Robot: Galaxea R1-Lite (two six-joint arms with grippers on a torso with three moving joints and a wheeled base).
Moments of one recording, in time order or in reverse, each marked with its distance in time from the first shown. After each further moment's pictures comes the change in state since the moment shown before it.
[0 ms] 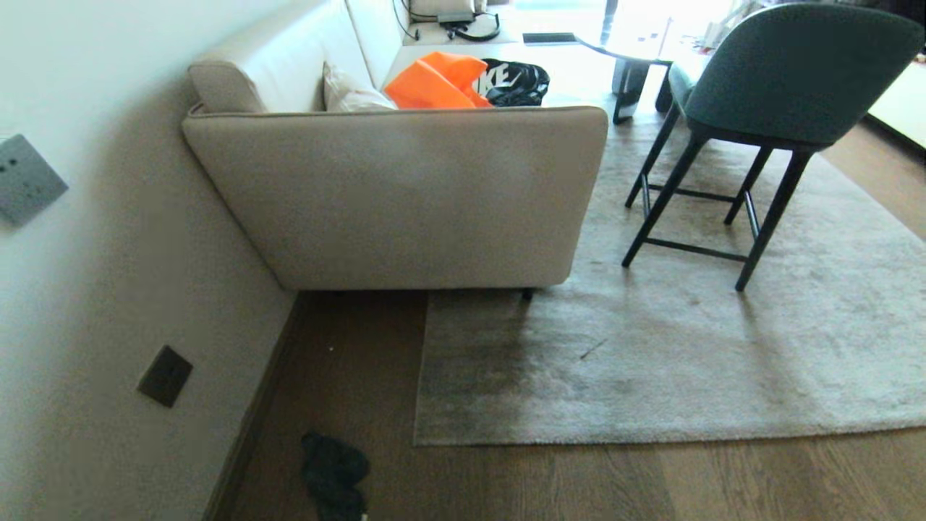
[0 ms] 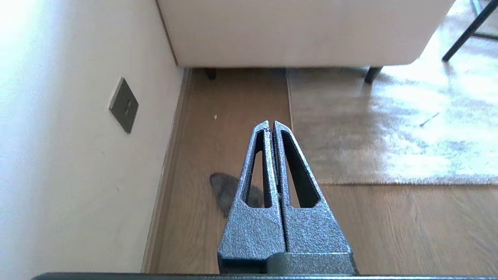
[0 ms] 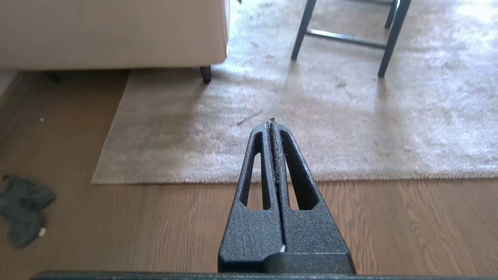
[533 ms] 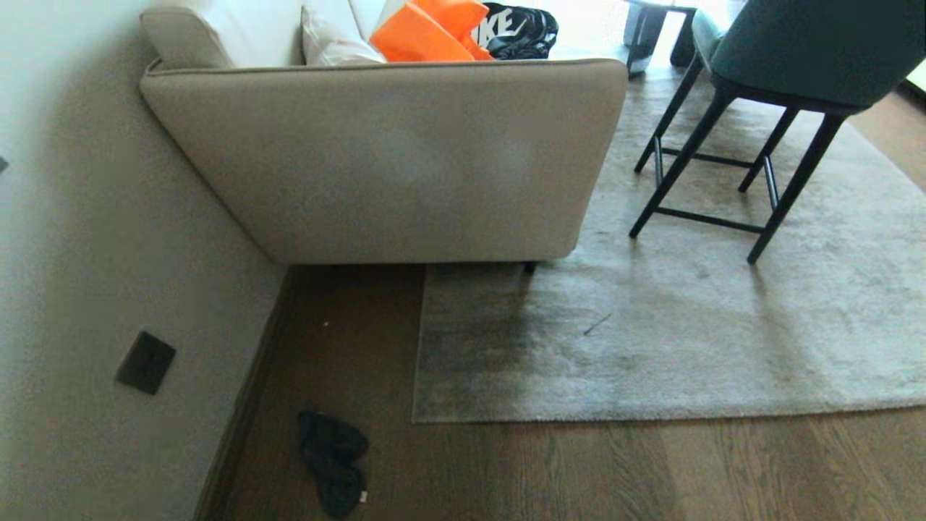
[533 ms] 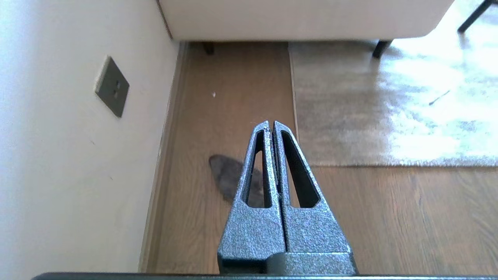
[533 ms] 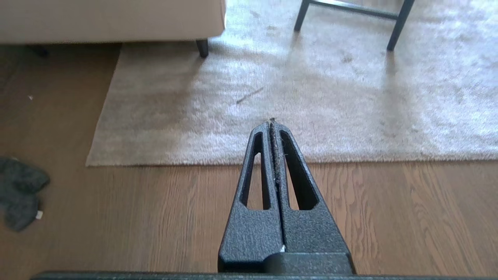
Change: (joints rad) left arm 0.000 0.000 0.000 0.000 0.000 0.000; right arm 0.000 0.000 0.000 0.000 0.000 0.000
